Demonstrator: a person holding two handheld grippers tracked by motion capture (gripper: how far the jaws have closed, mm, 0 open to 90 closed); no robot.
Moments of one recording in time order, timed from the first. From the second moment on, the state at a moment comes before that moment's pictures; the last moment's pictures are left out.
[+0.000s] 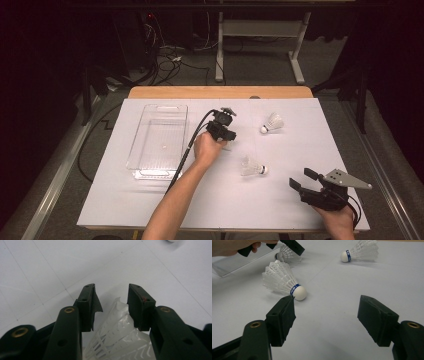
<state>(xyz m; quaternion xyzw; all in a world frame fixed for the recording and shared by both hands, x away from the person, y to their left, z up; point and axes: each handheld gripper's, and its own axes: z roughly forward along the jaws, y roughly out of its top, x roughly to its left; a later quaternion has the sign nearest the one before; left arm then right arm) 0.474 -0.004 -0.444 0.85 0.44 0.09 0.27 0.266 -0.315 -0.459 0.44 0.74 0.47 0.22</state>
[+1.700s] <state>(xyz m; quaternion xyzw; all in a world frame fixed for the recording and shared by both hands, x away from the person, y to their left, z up) 0.472 -0.002 -0.435 0.85 0.44 0.07 0.29 0.266 -0.315 -0.459 0.44 0.74 0.47 0.22</state>
